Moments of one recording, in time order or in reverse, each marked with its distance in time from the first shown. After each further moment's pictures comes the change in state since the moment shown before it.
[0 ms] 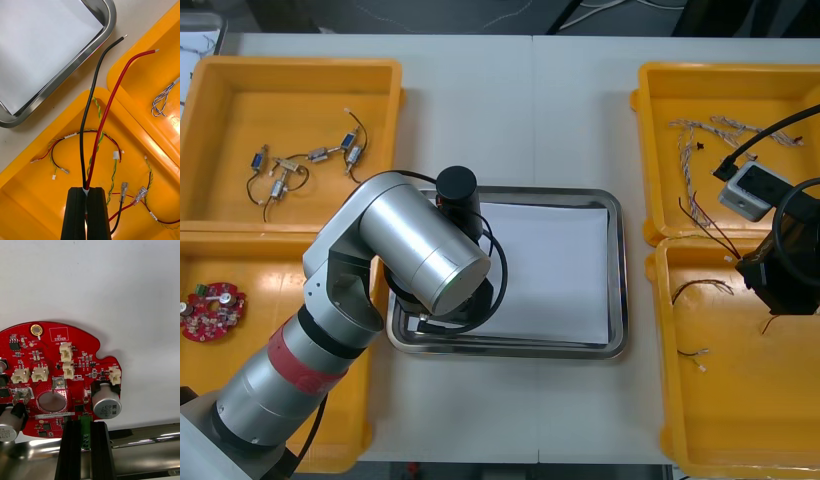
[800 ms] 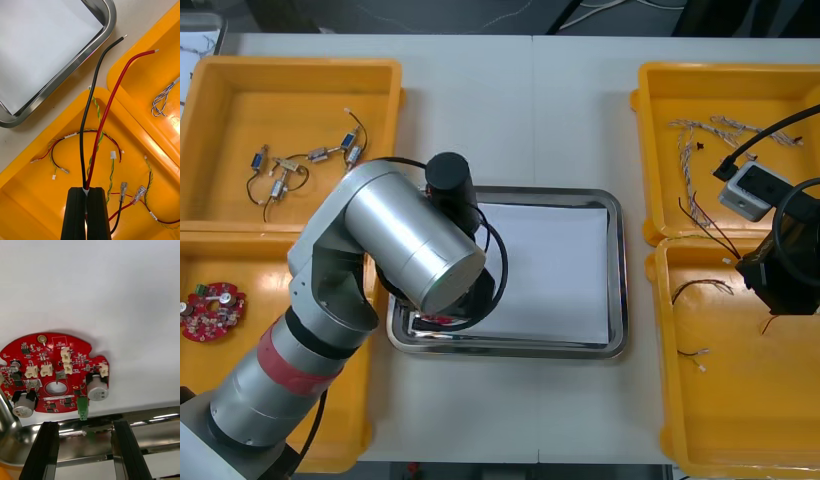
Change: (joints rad) right arm 0.000 0.000 0.000 0.000 0.000 0.000 0.000; left arm 0.000 -0.001 0.028 -0.106 0.013 0.055 0.000
